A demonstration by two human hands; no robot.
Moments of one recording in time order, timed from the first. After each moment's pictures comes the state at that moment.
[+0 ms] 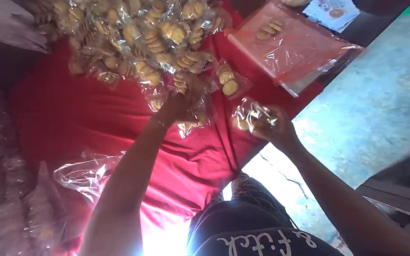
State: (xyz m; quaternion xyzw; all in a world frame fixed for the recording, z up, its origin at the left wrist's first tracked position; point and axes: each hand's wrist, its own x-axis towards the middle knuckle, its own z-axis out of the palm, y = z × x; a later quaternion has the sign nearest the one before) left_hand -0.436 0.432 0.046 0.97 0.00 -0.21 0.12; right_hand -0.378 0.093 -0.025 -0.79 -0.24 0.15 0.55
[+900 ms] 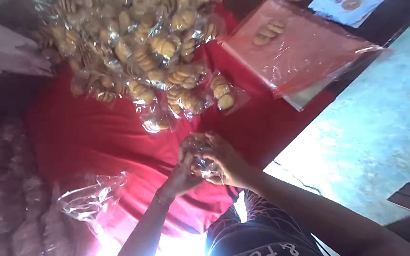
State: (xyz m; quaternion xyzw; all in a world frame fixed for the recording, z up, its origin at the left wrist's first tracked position) left_hand -0.538 0.359 0.016 0.87 0.04 -0.03 0.49; right_hand -0.424 0.180 -0.050 -0.68 -0.51 0.10 0.52
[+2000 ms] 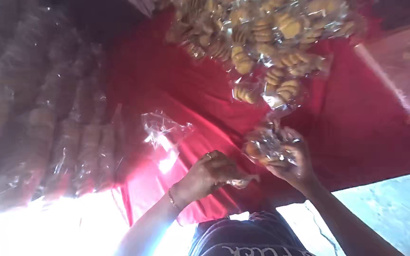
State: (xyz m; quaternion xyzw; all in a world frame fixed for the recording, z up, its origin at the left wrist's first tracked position) left_hand -0.708 0.397 0.061 0.93 -0.02 0.14 0.33; right_hand -0.477 0.217 -0.053 -0.64 -0.50 0.09 0.58
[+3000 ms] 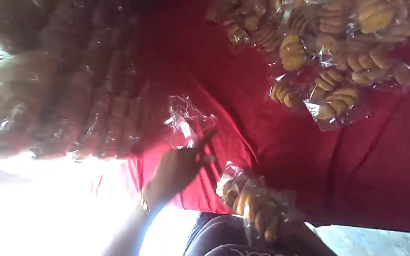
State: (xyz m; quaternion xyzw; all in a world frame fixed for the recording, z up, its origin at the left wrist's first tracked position) left_hand -0.732 0.399 0.176 0.87 0.44 -0.09 0.18; right_hand -0.564 0.186 -0.013 -0.36 -0.26 0.69 0.56
